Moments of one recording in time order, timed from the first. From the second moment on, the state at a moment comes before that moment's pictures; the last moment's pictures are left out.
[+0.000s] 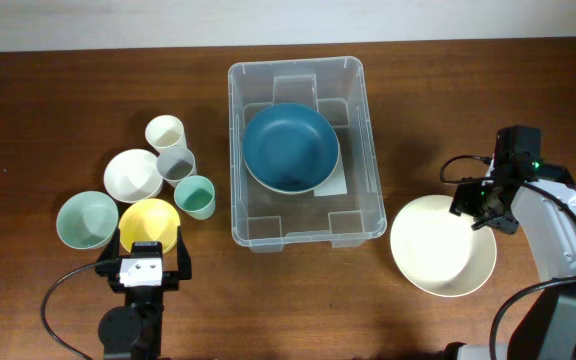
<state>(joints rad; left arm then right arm) 0.01 0.03 0.02 -0.08 -0.05 0.16 -0.26 1.56 1.05 -0.86 0.06 0.19</state>
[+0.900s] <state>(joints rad) 0.01 0.03 0.02 -0.08 -0.05 0.16 -0.26 1.56 1.04 -0.76 0.06 0.19</state>
